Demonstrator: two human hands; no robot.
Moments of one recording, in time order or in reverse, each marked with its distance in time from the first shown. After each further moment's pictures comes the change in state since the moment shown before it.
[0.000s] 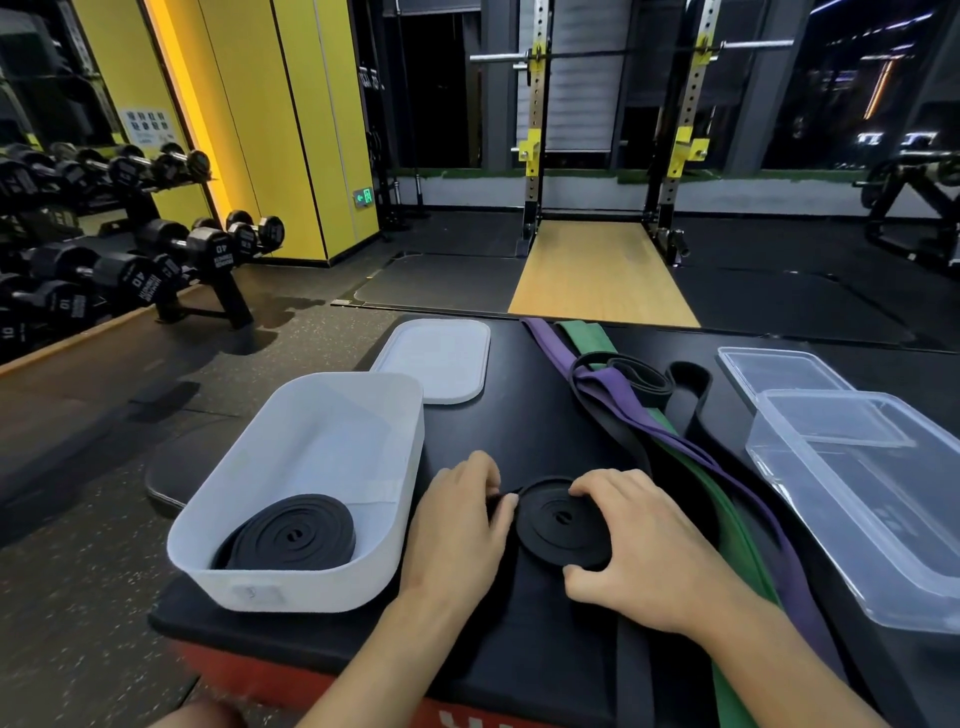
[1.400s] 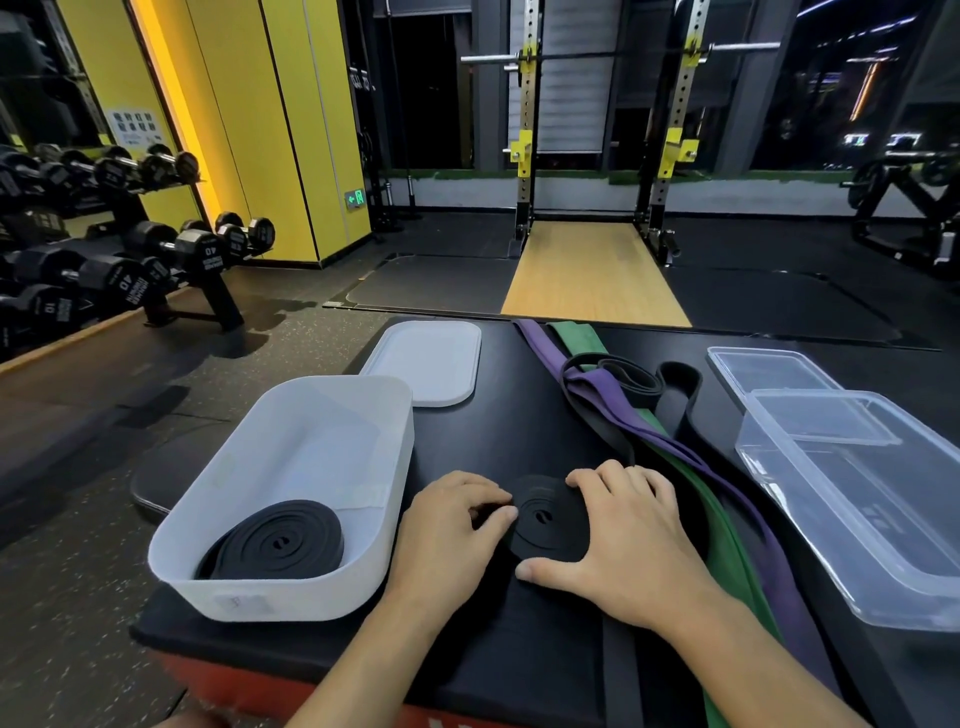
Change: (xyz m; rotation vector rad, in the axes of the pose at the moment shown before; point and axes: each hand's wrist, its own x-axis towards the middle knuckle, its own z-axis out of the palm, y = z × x) left_hand 0.002 -0.016 0.011 -0.274 -0.023 -0.010; right_hand 0.008 -0.006 0.009 -0.207 0.027 0.122
